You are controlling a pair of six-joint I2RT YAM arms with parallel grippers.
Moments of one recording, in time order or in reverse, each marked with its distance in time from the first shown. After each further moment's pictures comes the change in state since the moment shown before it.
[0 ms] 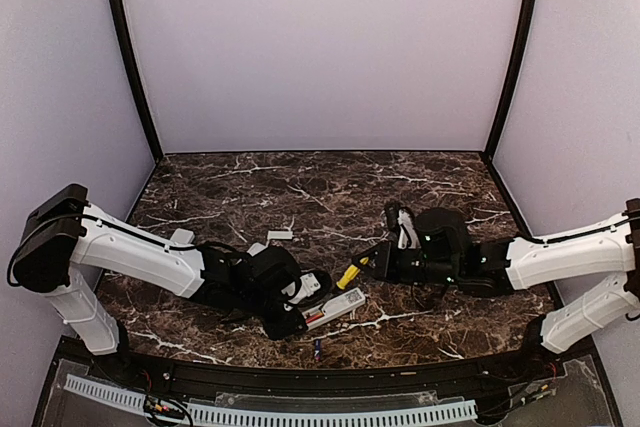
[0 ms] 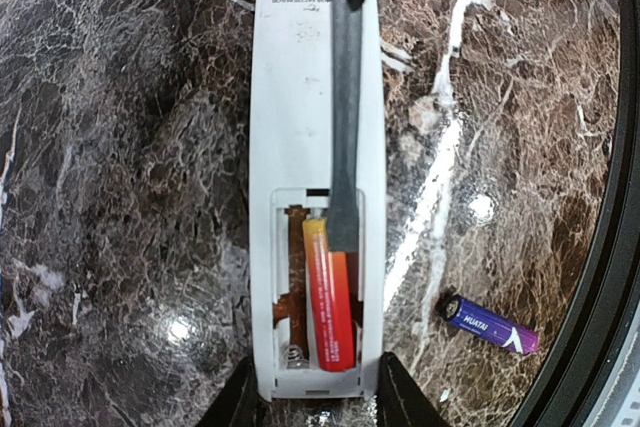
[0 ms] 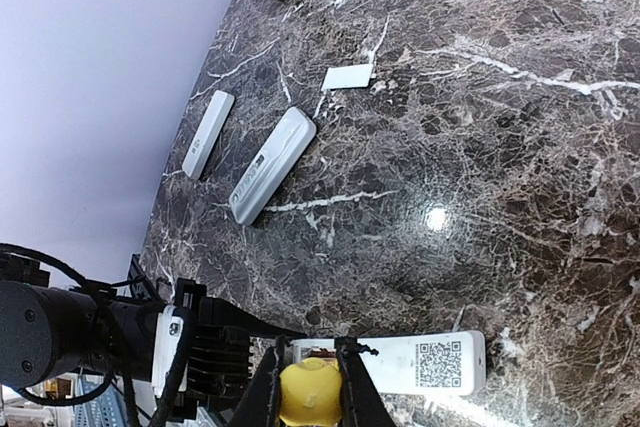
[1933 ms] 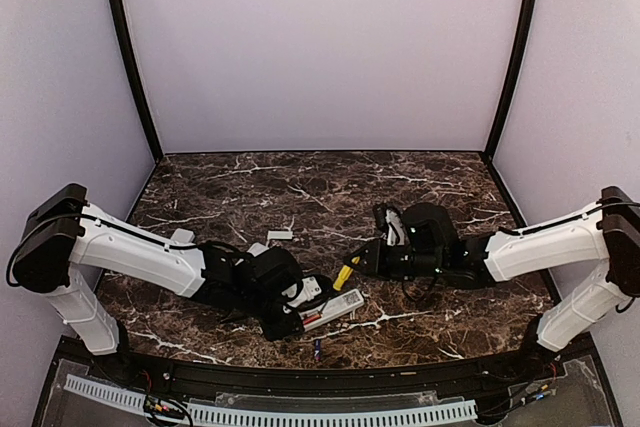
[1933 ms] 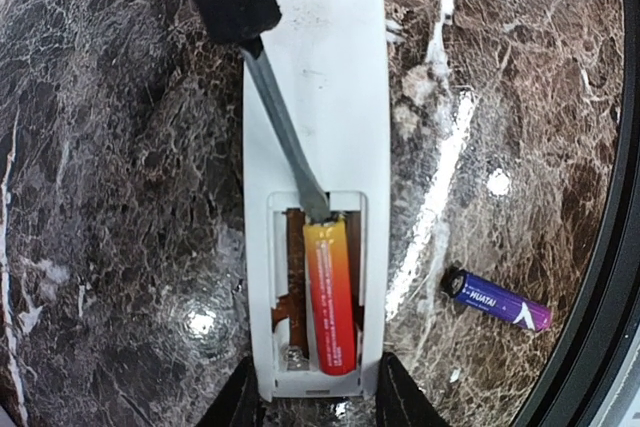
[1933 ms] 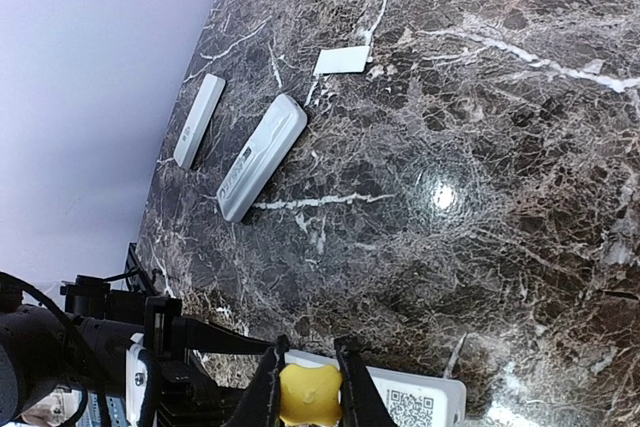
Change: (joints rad) left arm -0.002 0.000 0.021 -0.058 -0.037 0.057; right arm -0.060 0.147 0.045 0.075 -0.141 -0.021
